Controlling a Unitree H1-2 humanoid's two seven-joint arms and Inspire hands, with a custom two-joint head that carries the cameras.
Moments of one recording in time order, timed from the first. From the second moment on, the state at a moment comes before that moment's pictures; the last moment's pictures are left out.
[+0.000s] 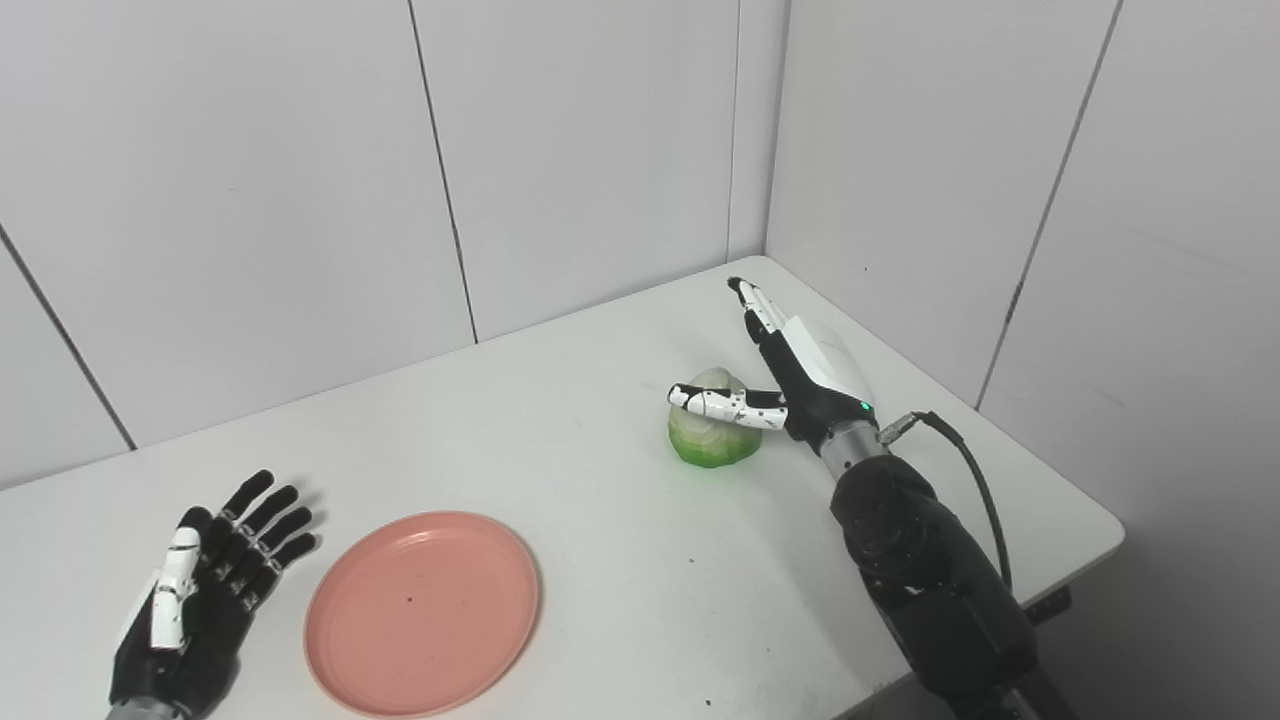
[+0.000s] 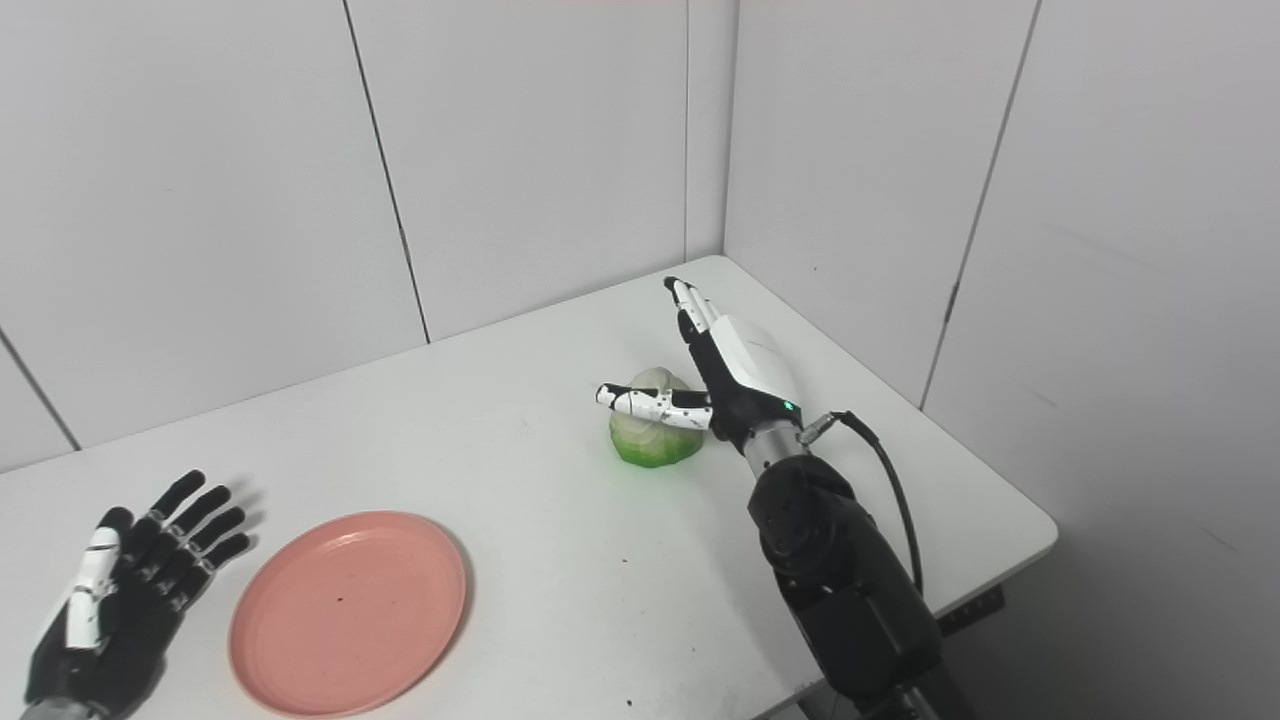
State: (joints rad) left arm -0.50 0.14 0.06 0.68 -0.35 -0.05 -0.53; right arm -0.26 -0.39 -0.10 -0.11 -0.59 0.30 0.09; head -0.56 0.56
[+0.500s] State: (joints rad) left arm -0.48 0.15 0.06 0.64 -0.35 -0.03 -0.53; right arm -0.28 -0.39 -0.07 -0.01 -0.56 0.31 0.10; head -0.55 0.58
